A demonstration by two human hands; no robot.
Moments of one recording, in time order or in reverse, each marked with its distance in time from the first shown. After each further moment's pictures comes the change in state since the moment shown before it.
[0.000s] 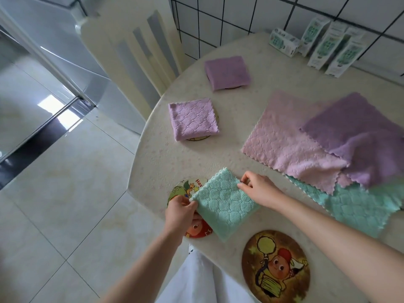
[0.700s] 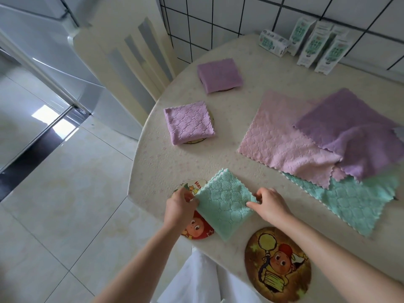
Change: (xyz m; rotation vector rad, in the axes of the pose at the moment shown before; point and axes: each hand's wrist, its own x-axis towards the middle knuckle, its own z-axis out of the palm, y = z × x) left_hand 0.015 0.016 -0.007 0.538 0.013 0.300; right_hand -0.040 0.020 0.024 0.015 0.116 0.253
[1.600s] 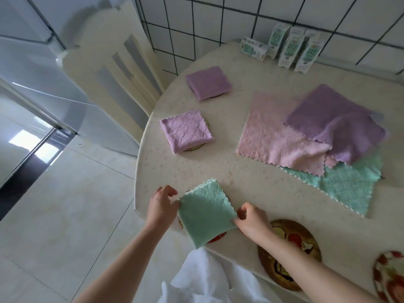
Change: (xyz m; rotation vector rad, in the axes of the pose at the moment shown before) left_hand 0.039 -0.035 -0.059 0.152 0.070 0.256; right_hand -0.053 -0.062 0.047 0.235 0.023 0.149
